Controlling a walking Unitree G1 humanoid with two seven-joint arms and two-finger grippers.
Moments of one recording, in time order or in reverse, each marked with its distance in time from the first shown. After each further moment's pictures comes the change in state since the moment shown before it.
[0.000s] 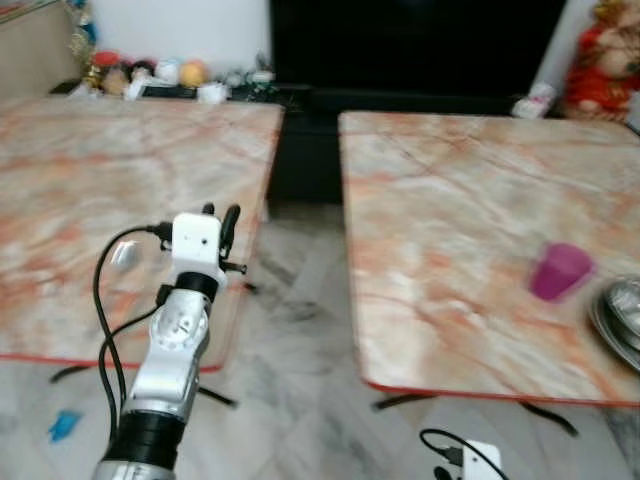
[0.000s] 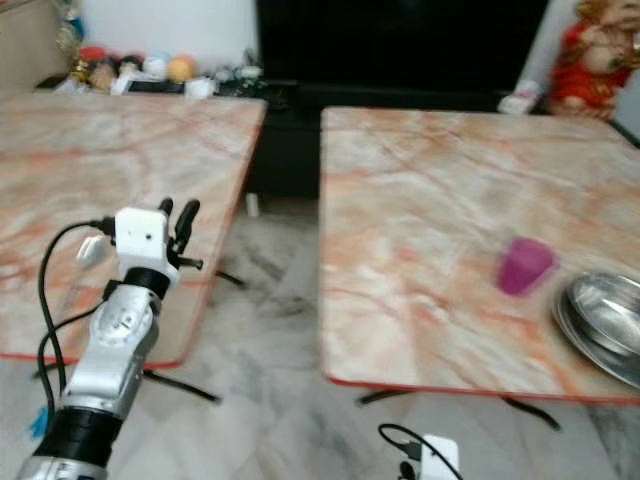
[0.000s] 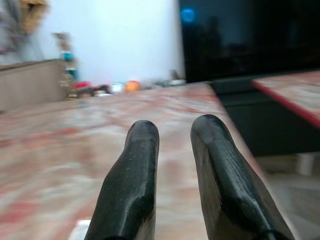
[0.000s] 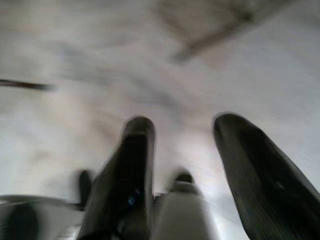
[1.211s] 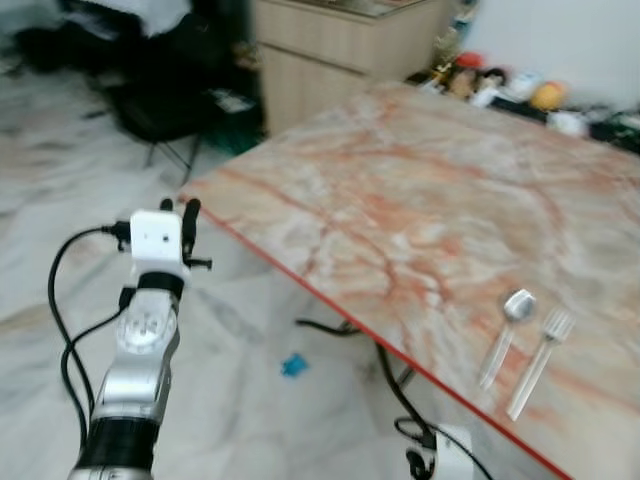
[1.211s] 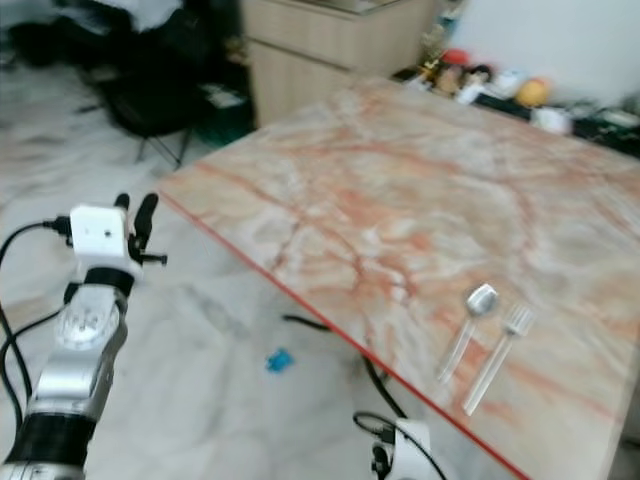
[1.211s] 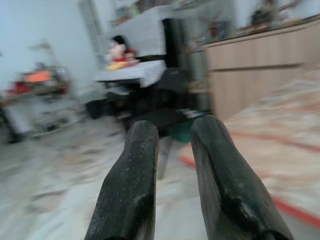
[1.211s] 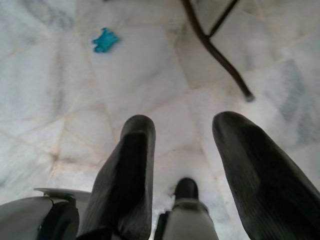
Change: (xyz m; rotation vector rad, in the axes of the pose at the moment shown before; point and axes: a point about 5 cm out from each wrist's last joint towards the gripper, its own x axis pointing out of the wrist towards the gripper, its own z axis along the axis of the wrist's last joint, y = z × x) left arm -0.003 0.027 0.008 0.069 -0.026 0.137; right arm 0.002 0.000 0.008 -0.014 -0.030 0.002
